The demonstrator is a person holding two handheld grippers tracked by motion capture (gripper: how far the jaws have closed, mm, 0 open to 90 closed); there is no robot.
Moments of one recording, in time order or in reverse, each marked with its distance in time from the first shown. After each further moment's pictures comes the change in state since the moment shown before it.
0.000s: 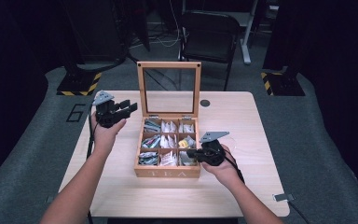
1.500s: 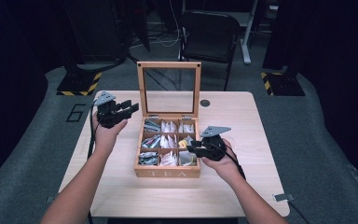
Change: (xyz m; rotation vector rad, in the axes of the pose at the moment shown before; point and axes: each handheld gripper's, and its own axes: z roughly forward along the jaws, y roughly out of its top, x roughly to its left) left arm -0.003 0.000 0.002 0.000 -0.005 0.013; right arm -0.005 0.013 -0.004 -0.040 -0.078 -0.025
